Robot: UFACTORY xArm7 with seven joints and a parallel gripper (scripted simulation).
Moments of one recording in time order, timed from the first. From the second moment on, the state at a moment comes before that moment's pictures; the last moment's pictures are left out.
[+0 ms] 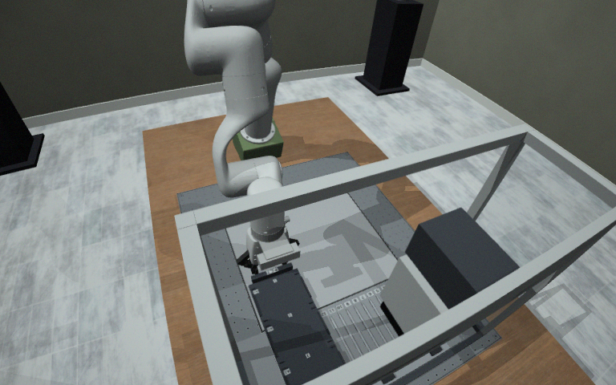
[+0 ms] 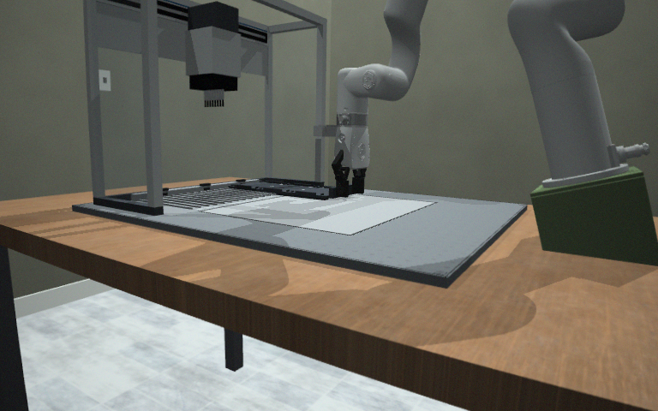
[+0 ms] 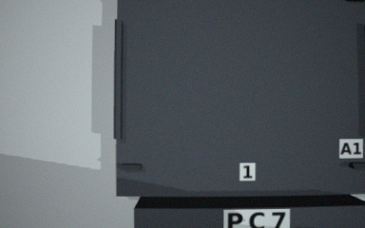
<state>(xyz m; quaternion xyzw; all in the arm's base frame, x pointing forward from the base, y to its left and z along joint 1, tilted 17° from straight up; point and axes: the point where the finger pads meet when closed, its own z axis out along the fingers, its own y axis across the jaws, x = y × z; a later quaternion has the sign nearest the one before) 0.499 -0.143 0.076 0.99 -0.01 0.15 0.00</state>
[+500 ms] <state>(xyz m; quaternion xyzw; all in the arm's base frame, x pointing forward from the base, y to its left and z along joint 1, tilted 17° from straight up) 0.504 -0.143 0.077 0.99 -0.01 0.15 0.00</state>
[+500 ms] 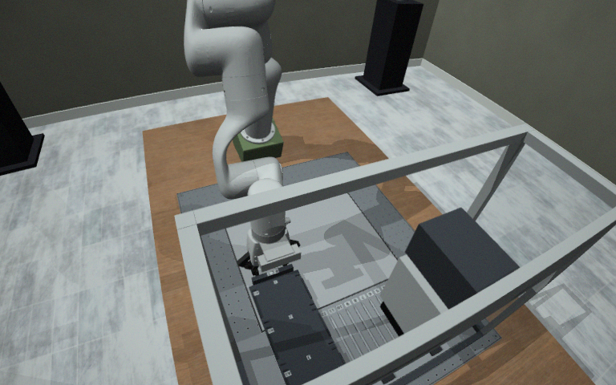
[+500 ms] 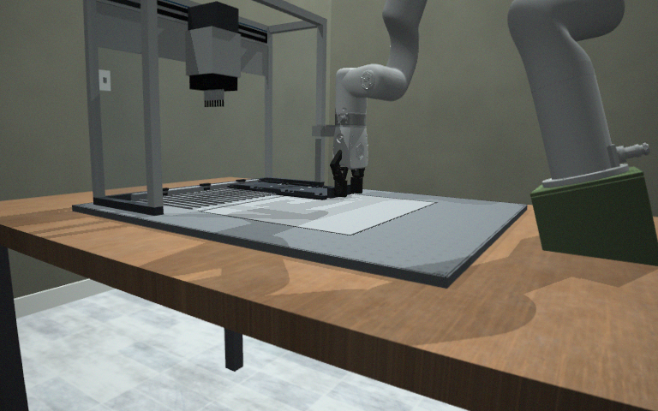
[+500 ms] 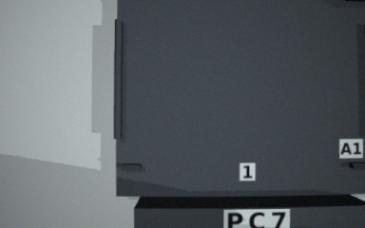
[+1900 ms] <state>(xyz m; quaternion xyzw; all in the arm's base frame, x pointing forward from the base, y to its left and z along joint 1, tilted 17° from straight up) 0.510 -0.143 0.079 0.99 -0.01 0.15 0.00</state>
